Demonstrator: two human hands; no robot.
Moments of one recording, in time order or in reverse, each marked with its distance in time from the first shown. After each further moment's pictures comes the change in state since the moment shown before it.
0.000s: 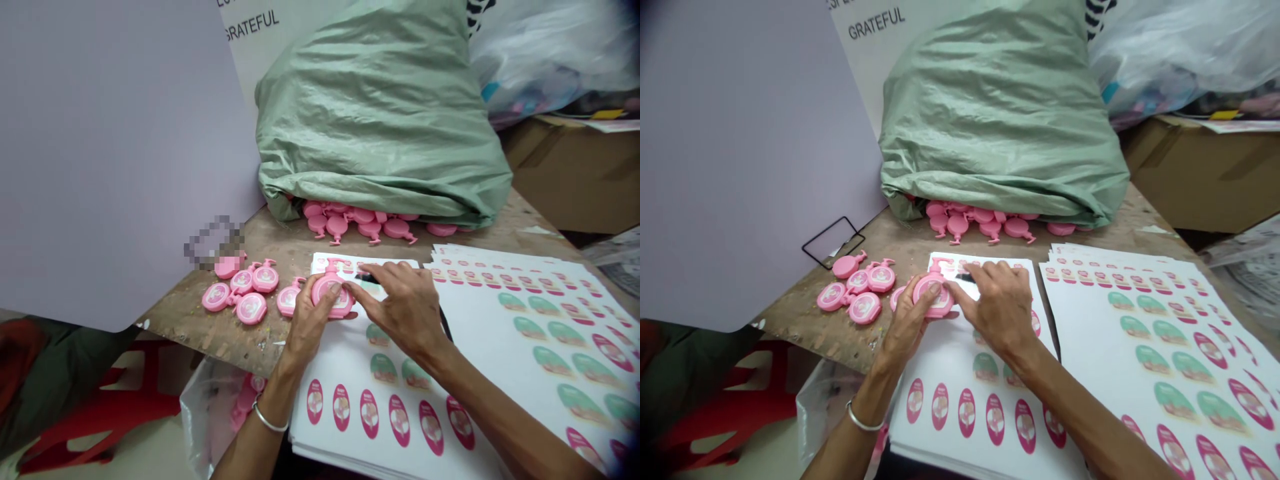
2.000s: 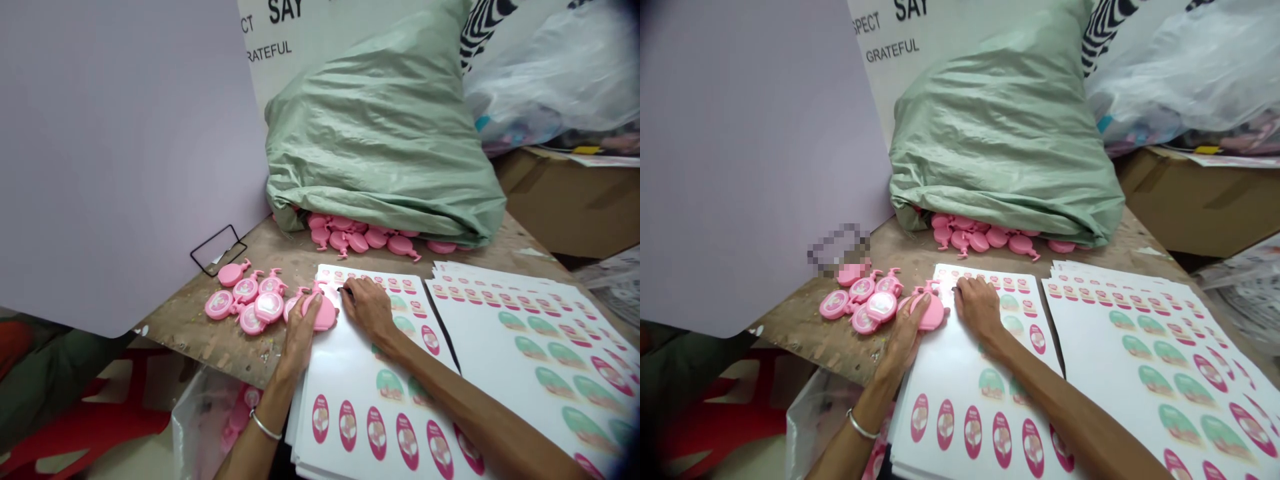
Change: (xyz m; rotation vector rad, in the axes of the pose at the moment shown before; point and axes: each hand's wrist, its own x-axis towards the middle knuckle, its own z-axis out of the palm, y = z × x) left_hand 0.008 -0.023 -0.031 -0.114 0.219 -0.074; right_hand -0.008 0.017 0.087 -0.078 -0.238 0.003
